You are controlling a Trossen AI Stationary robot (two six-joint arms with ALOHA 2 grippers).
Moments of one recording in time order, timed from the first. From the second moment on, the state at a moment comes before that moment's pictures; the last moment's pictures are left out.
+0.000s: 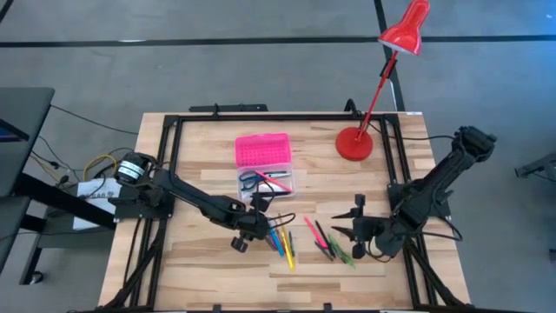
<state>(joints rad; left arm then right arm) -0.31 1.79 1.03 -0.34 -0.15 0.24 0.81 1.18 0.56 -0.09 0.85 0.22</state>
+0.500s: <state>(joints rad) -0.27 1.87 1.04 -0.32 -0.04 0.27 0.82 1.18 0.44 0.08 0.85 0.22</state>
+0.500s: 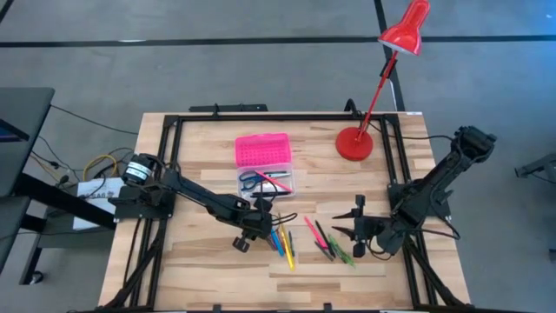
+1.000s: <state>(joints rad) -0.25 1.88 1.04 -0.41 0.01 0.21 0.82 1.18 0.43 0.11 0.85 0.21</state>
